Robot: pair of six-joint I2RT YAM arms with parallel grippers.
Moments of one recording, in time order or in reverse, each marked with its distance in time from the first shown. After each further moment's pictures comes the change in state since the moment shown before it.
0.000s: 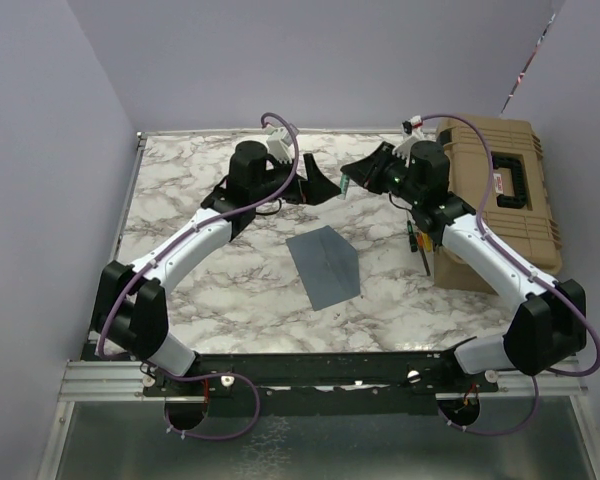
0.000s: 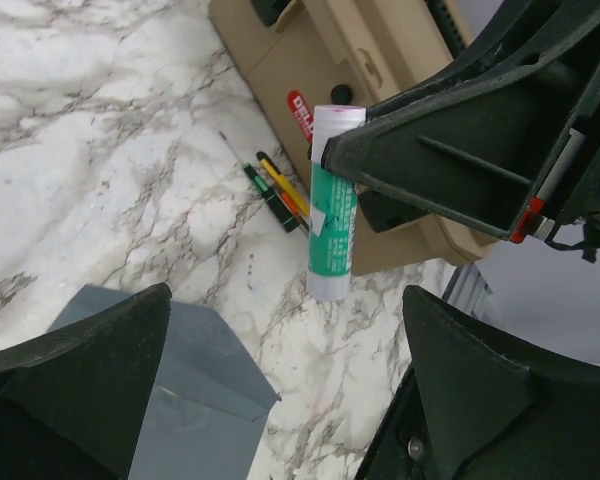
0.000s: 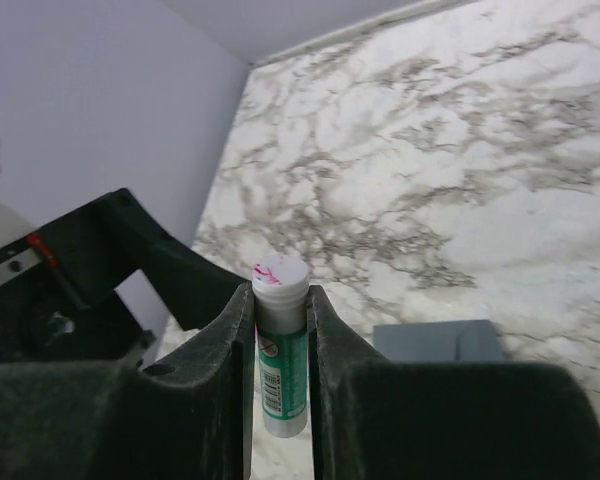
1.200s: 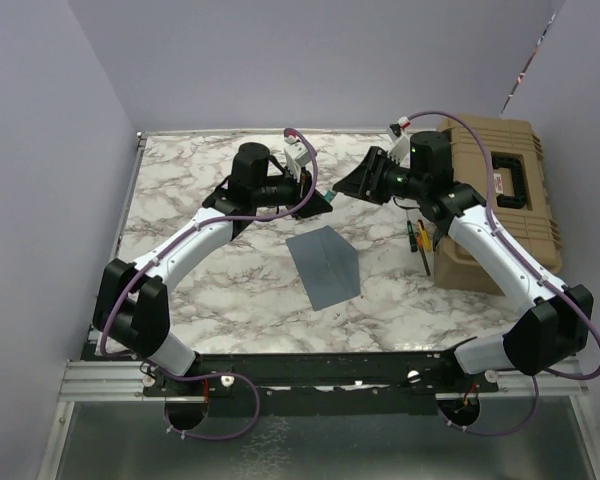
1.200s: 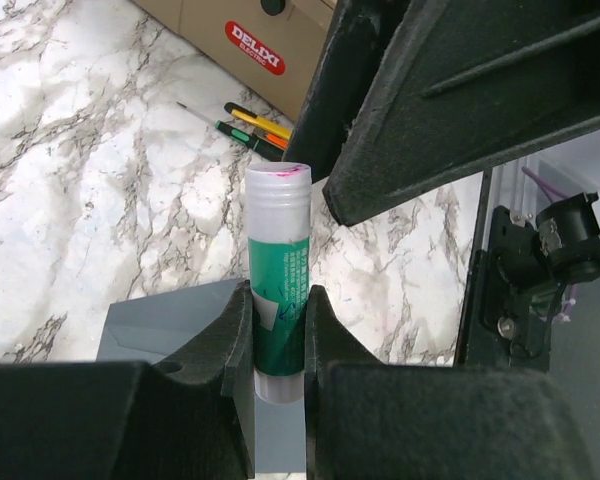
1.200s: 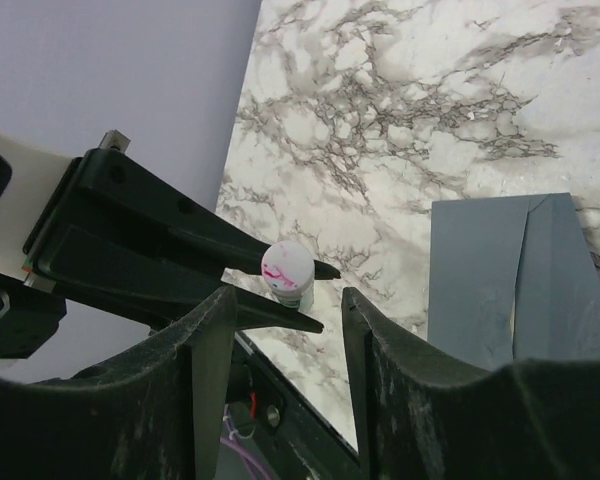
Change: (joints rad) left arm 0.000 0.022 0.002 -0.013 0.286 0.404; right arm -0.006 0.000 0.150 -0.312 -0.285 0.060
